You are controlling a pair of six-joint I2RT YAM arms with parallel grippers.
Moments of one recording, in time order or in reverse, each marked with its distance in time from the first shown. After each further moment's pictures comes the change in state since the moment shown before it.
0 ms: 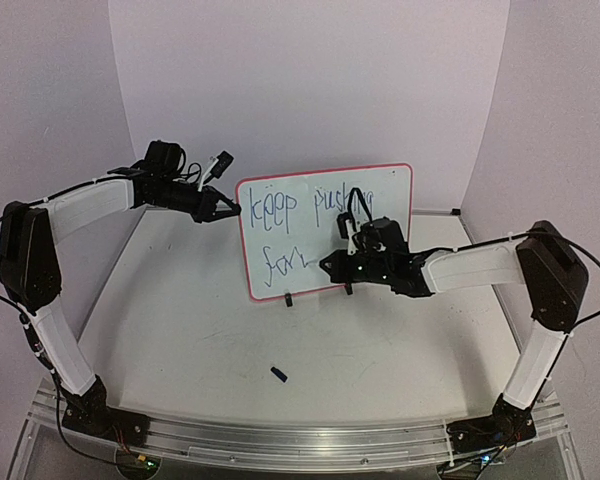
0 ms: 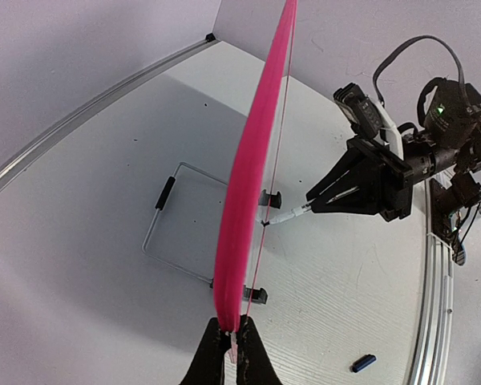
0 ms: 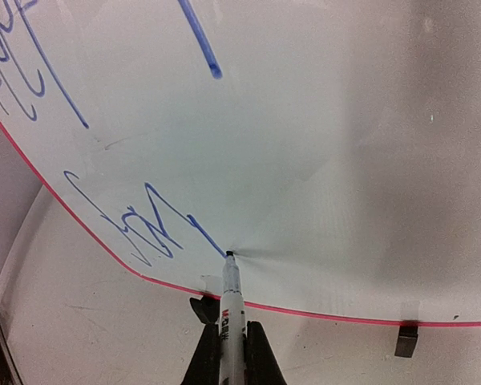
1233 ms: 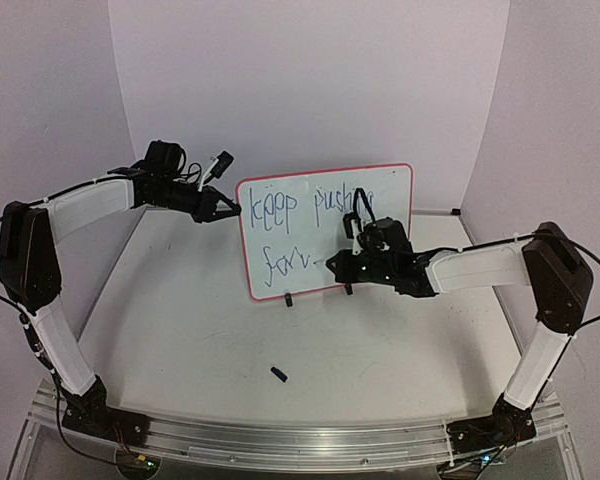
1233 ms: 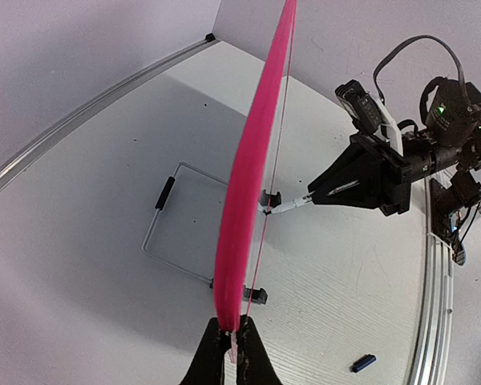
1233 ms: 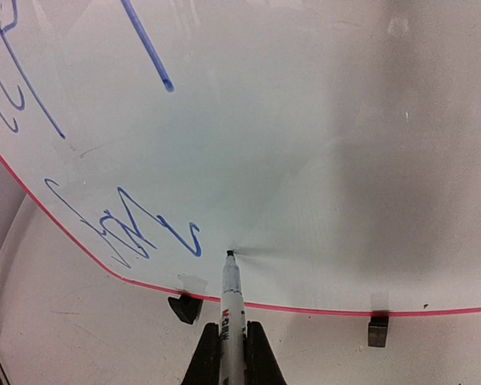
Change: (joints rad) left arm -0.001 0.000 0.000 0.000 0.000 0.000; right arm -0.001 -0.033 -0.020 -0.032 0.062 0.003
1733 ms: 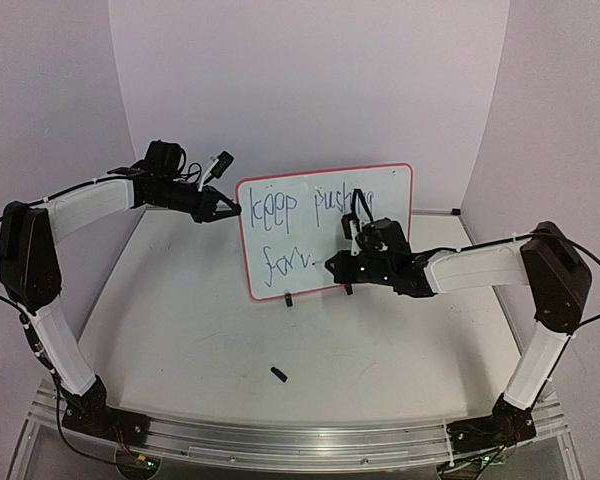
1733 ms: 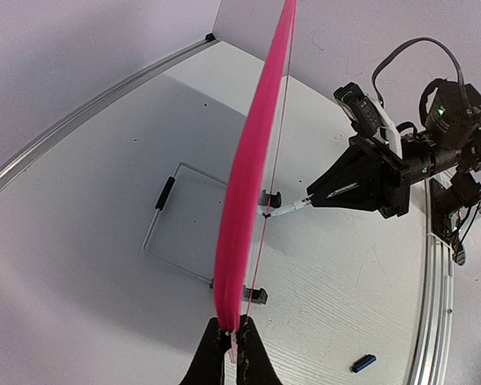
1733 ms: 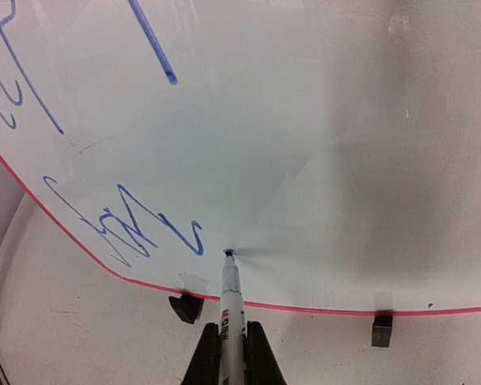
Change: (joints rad) left arm 0.000 0.000 0.000 0.000 0.000 0.000; right arm 0.001 0.010 0.008 -0.006 0.004 0.001
